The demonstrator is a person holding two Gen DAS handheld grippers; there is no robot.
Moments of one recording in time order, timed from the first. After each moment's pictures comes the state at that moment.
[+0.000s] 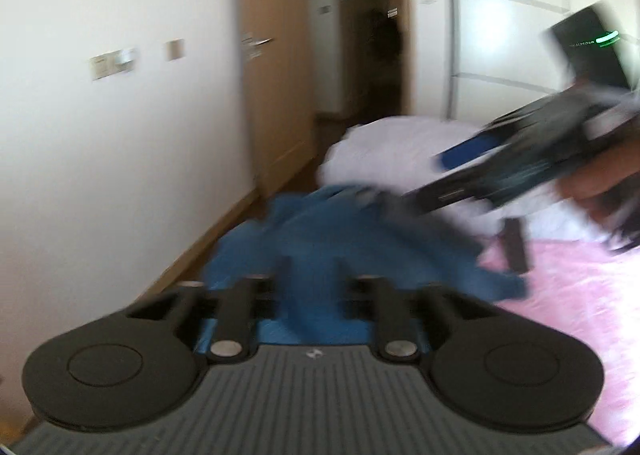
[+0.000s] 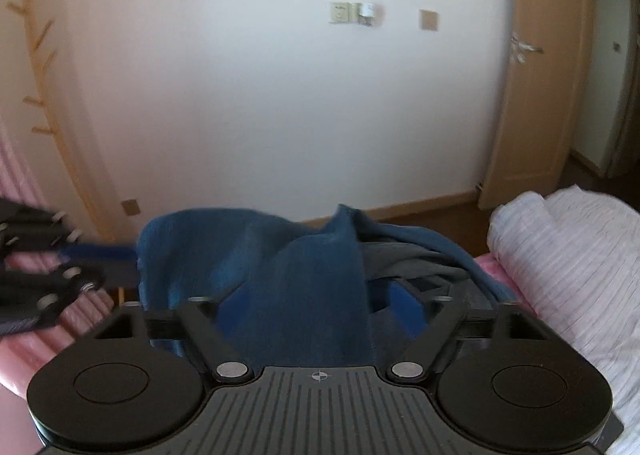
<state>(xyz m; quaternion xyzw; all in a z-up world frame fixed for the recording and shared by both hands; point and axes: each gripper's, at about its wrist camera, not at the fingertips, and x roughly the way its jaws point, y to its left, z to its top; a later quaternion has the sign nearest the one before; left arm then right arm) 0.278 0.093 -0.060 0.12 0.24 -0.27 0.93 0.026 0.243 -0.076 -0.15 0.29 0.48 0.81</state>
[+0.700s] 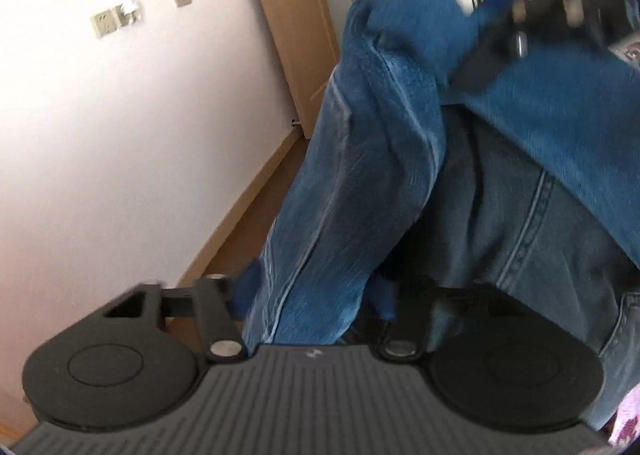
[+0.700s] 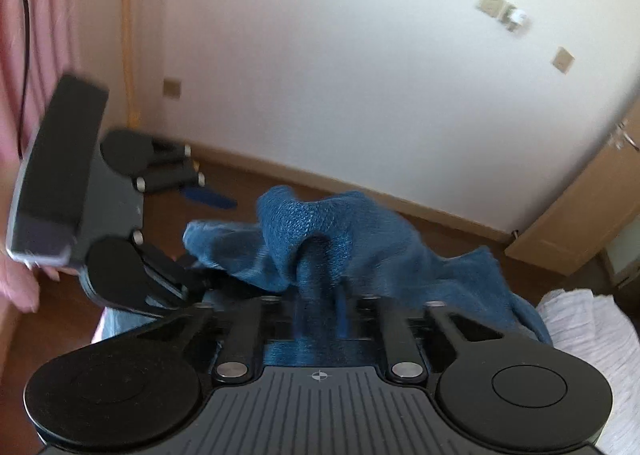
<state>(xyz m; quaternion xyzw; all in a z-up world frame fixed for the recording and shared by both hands) 0.384 0.132 -0.197 0.23 0.27 -0.25 0.90 -0.014 0.402 -0.151 -0.34 0.25 0.52 0.75</state>
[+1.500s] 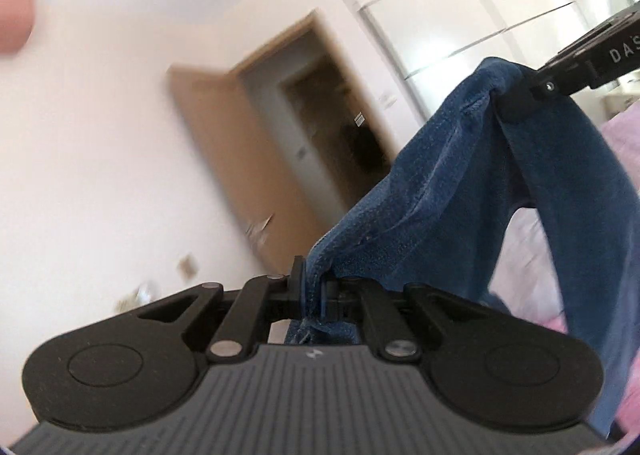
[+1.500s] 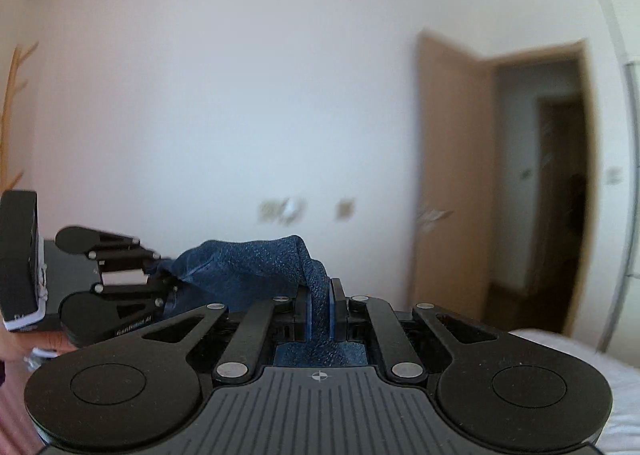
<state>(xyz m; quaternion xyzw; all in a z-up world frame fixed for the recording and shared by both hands) 0.277 -0.026 0.120 0.25 -0.05 -0.32 0.91 -0.030 0.137 0.116 -0.02 0.04 0.37 0.93</state>
